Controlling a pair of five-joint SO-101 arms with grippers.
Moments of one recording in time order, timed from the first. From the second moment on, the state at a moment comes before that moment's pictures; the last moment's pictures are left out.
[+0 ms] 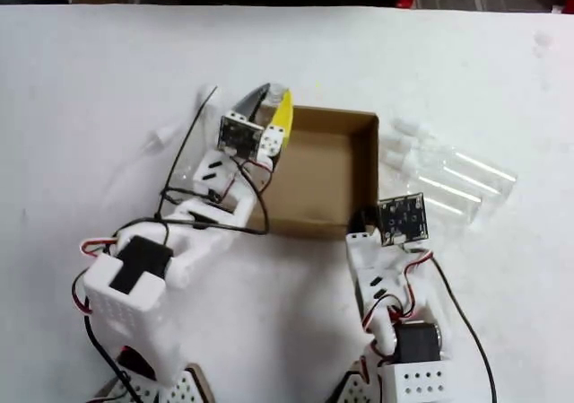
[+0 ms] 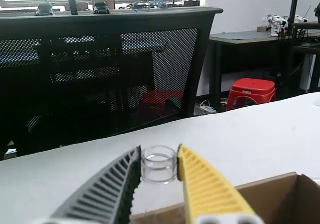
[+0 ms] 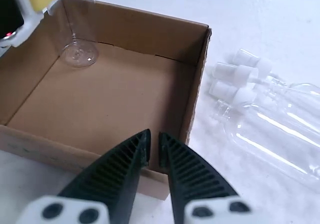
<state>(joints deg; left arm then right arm) 15.2 18.2 47.2 -55.5 -0.3 -7.7 -103.0 96.4 45.1 7.7</state>
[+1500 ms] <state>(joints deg) 14.7 7.2 46.2 -34.1 3.4 -7.7 -103.0 96.4 45.1 7.7</state>
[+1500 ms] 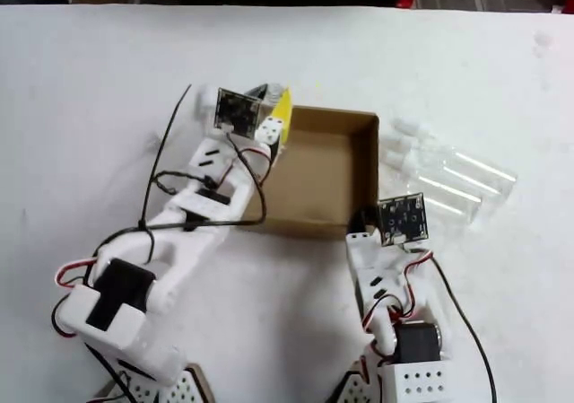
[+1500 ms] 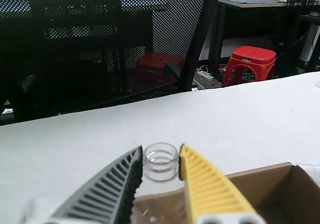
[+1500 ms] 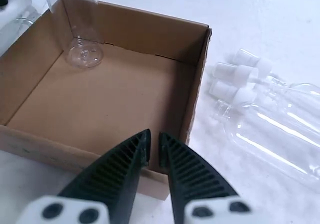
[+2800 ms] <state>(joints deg) -2.6 -47.1 41.6 48.6 -0.1 -7.7 -103.0 96.4 45.1 7.7</state>
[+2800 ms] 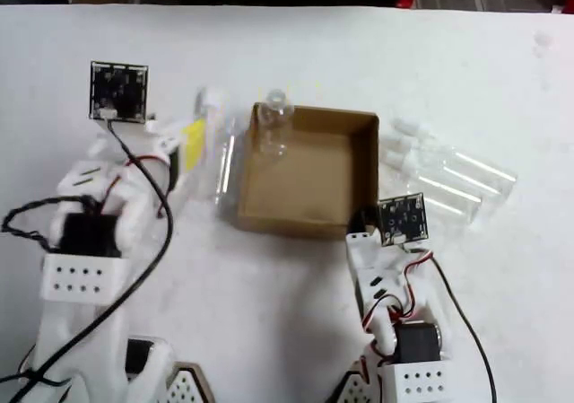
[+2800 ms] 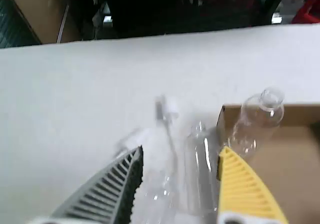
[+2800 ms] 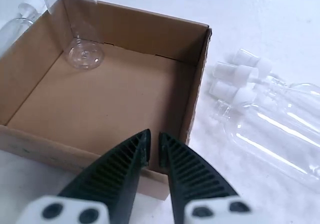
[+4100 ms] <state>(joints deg) 12.9 11.5 2.8 78.9 14.5 -7.7 -103.0 96.4 45.2 7.7</state>
